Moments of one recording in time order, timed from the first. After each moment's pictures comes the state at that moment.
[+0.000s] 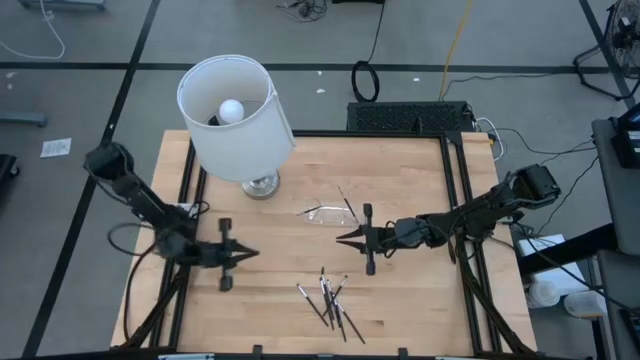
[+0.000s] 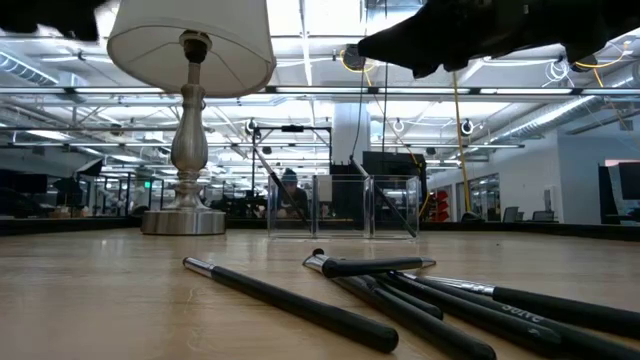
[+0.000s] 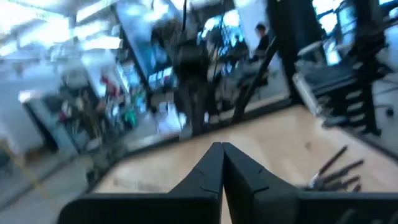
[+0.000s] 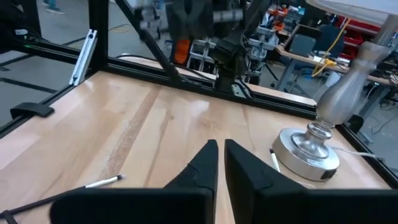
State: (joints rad) left arm -0.86 1.07 0.19 1.05 -0.85 0.45; right arm 0.30 1.45 0.60 0.71 0.28 -0.16
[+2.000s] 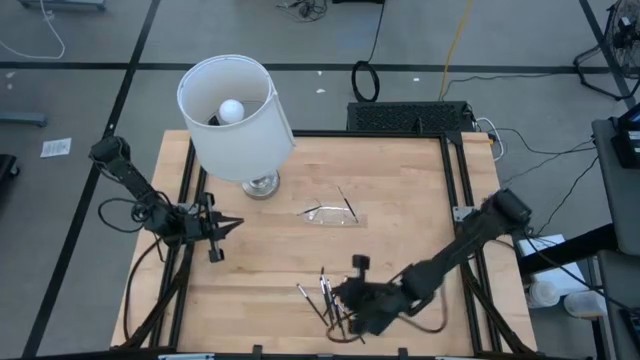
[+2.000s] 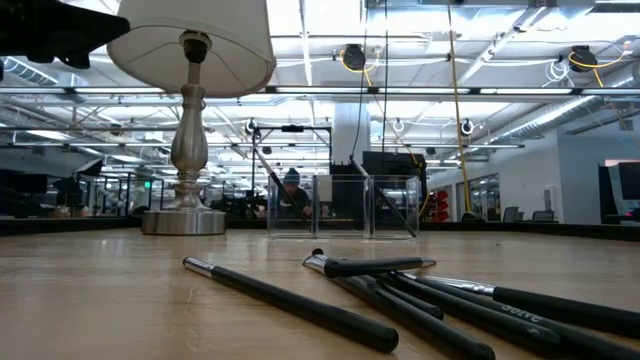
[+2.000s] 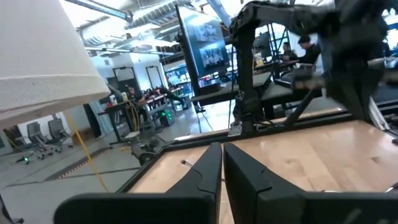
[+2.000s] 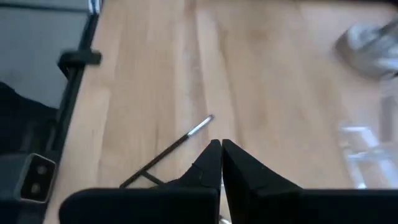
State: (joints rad) left arm -0.82 0.57 0.01 0.88 -0.97 0.51; right arm 0.63 1.83 1.38 -0.38 0.58 0.45
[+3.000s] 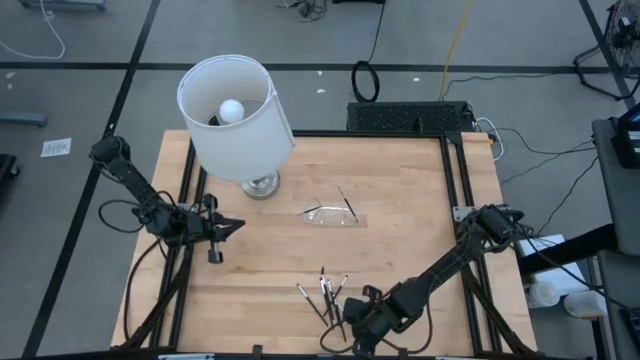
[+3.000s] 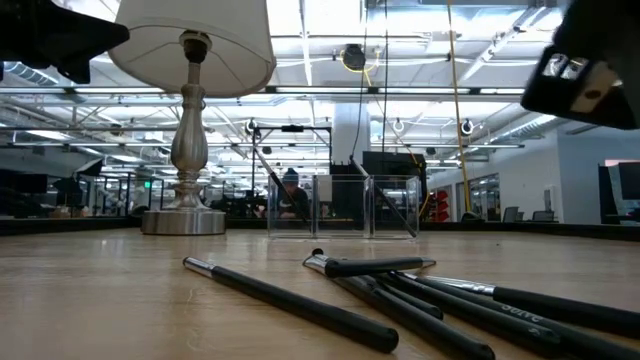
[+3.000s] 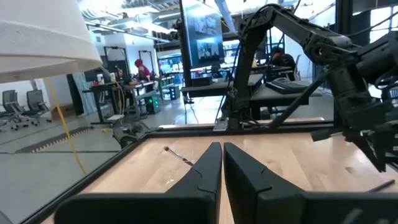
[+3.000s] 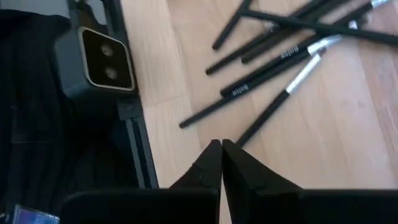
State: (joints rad) left arm -0.82 0.57 0.01 0.81 -0.97 0.30; right arm 0.69 1.97 1.38 -0.45 0.08 0.98
